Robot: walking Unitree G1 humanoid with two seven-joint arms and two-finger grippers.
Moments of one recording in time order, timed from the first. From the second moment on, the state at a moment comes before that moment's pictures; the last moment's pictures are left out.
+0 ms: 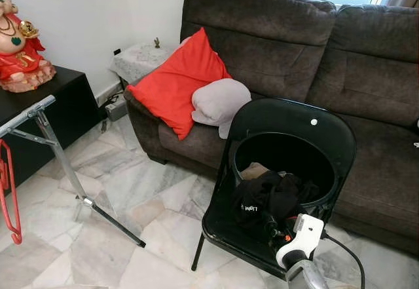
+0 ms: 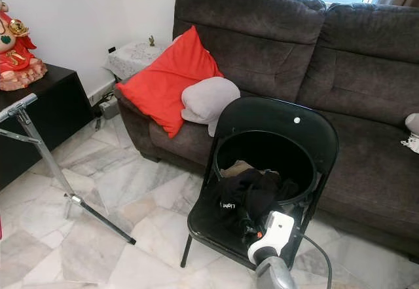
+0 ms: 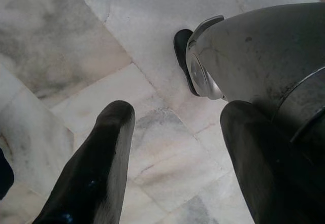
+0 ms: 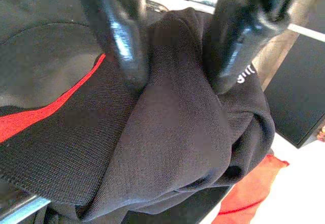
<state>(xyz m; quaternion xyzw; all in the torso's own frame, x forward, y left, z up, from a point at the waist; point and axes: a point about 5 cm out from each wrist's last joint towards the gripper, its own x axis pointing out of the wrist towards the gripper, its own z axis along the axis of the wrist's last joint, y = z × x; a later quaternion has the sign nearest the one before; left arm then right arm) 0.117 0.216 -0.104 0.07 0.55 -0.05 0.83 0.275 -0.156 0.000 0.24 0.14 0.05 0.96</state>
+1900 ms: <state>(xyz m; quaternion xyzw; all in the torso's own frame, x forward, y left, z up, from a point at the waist) 0.118 0.217 -0.104 0.07 0.55 -0.05 0.83 0.293 -0.157 0.058 0.24 0.03 0.06 0.97</state>
